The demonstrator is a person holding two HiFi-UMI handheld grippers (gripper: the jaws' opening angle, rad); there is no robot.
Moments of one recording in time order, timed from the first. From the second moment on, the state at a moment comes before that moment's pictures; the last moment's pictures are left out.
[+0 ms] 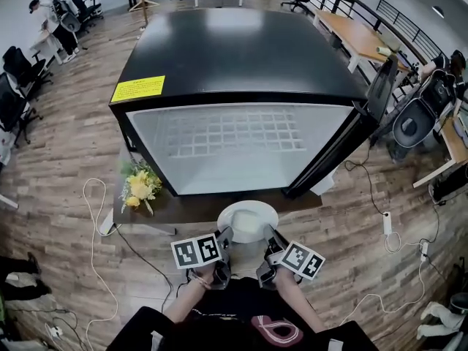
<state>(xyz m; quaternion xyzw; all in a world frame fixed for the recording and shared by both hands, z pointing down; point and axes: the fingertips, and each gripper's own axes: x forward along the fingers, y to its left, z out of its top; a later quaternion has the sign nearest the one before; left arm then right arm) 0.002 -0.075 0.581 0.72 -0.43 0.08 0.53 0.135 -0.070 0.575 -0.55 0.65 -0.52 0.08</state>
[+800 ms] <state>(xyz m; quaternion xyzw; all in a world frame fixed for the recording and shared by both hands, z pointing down) -0.021 -0.169 0.577 0.74 -0.40 0.11 0.52 0.111 -0.151 0.572 -0.58 0.62 -0.52 0.11</state>
